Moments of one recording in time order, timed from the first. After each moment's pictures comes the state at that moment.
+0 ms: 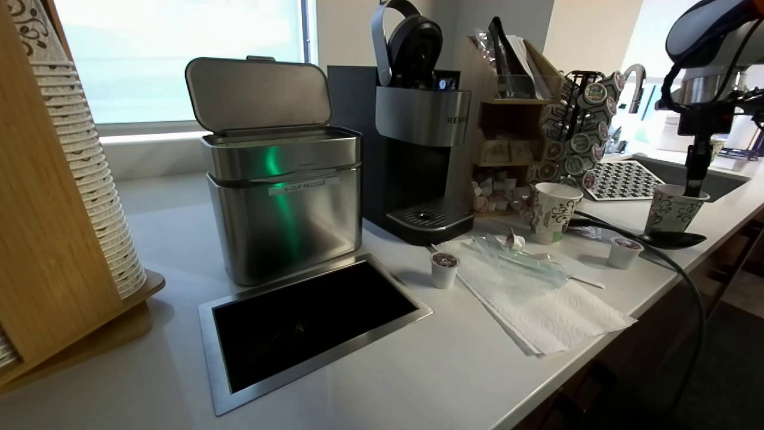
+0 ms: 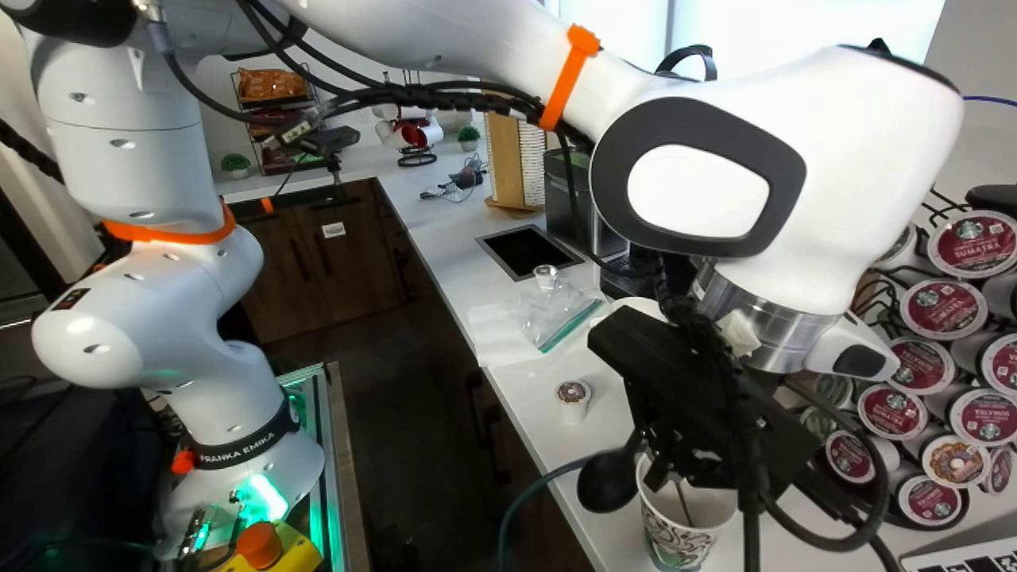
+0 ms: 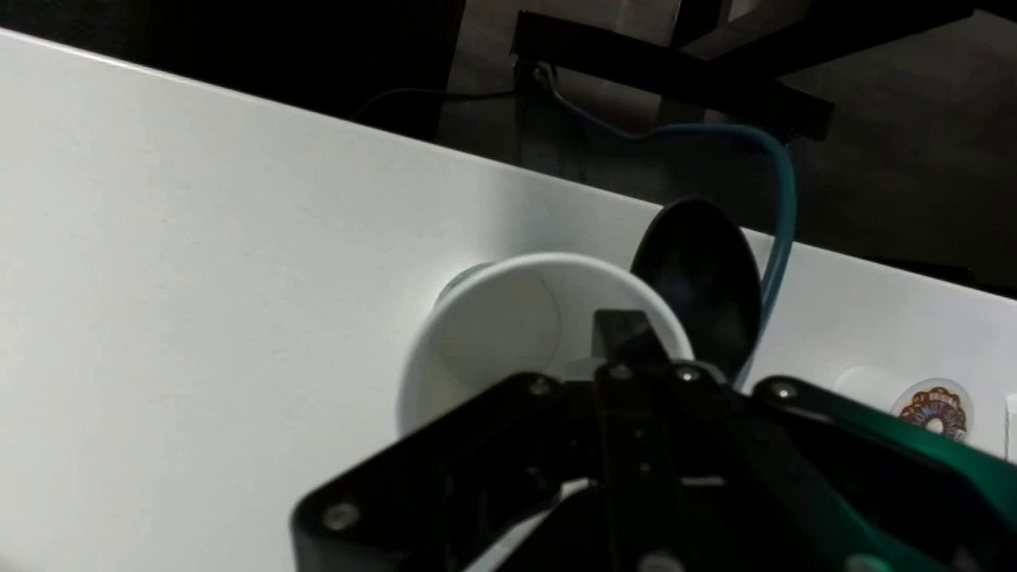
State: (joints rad) arm -0.44 0.25 -0.31 -1.90 0.00 1.90 -0.98
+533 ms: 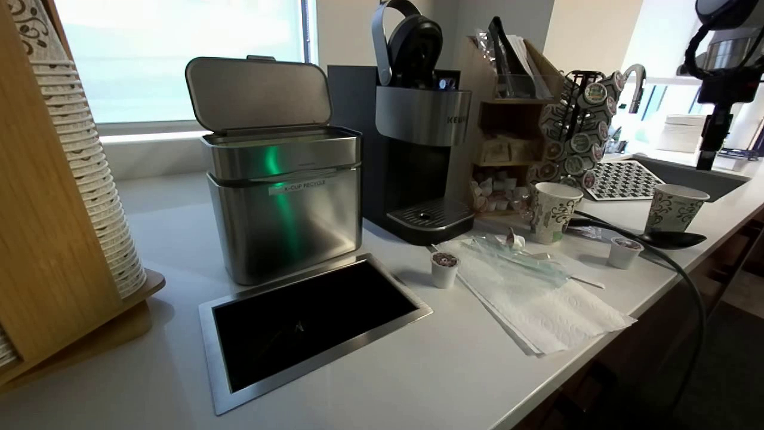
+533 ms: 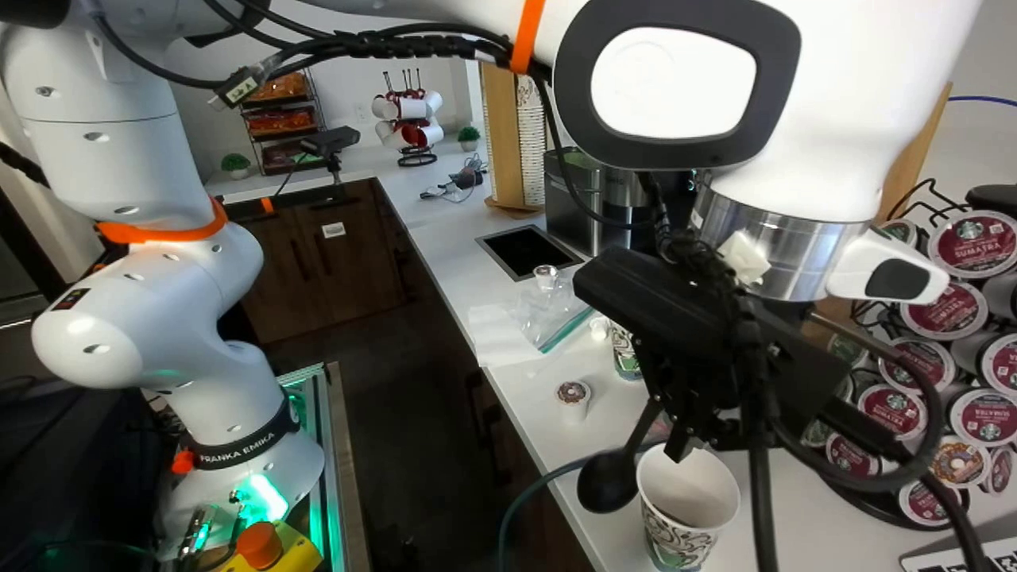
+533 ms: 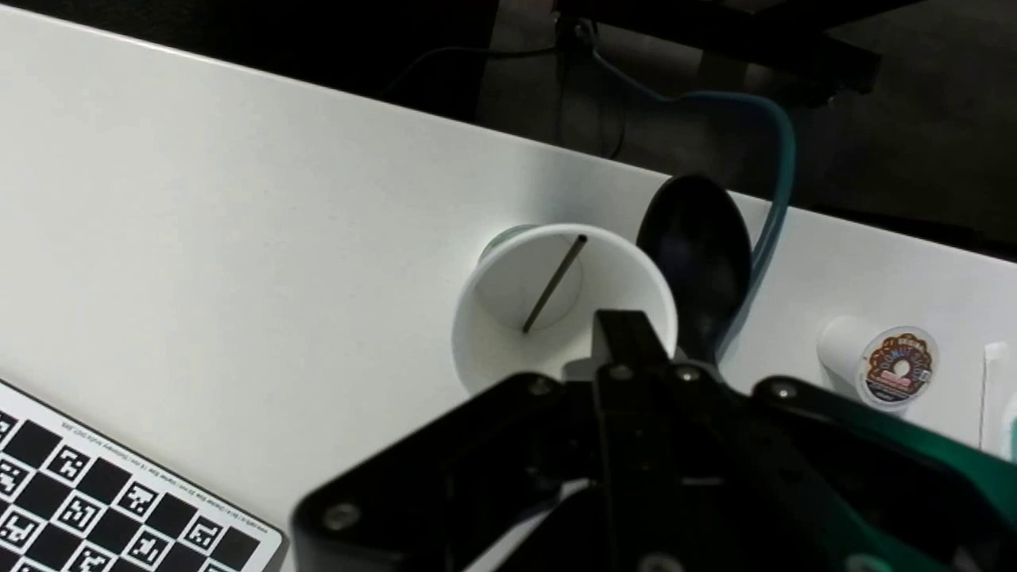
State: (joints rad) arm -0.44 0.14 -0.33 -1.90 0.00 1.90 -0.98
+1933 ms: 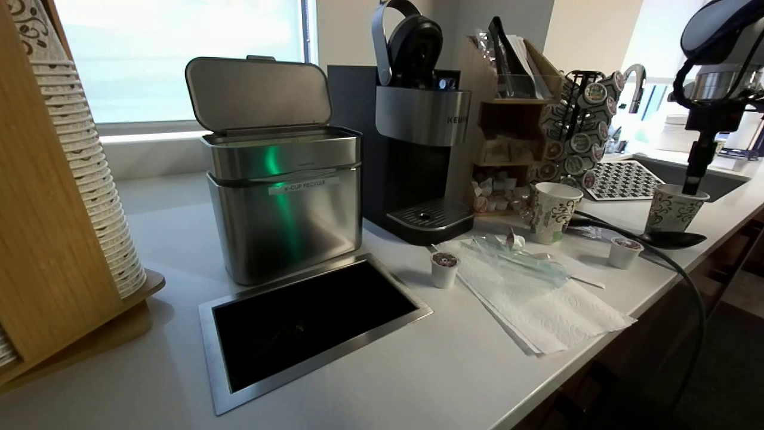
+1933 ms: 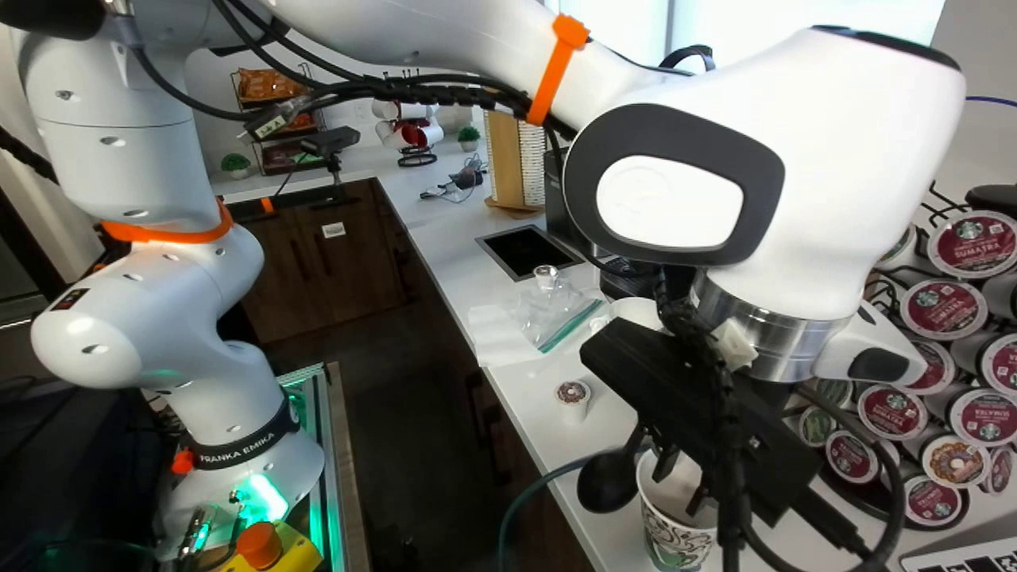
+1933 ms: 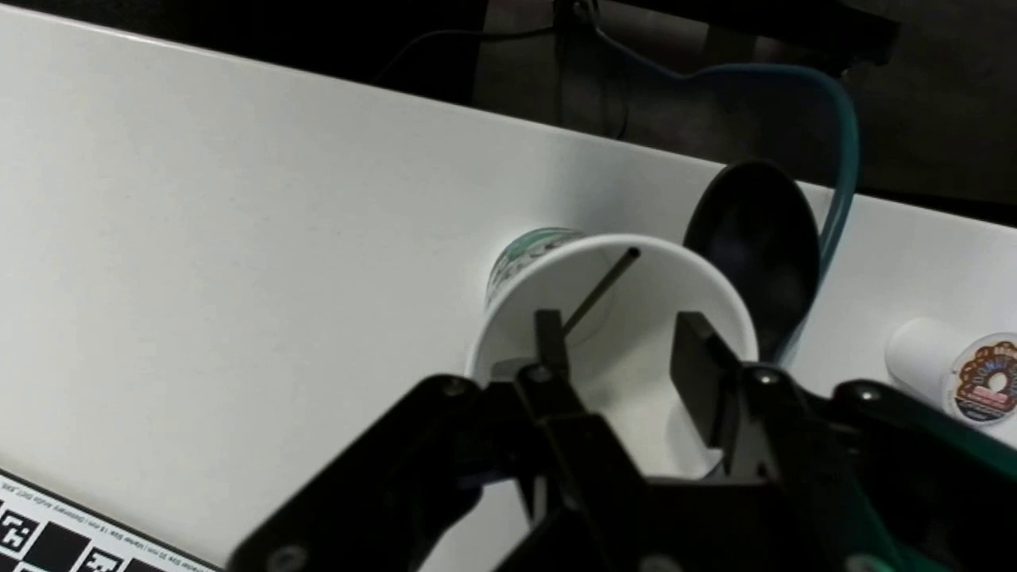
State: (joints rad) arm -0.45 0.21 -0.33 -1.95 0.05 2.02 -0.98
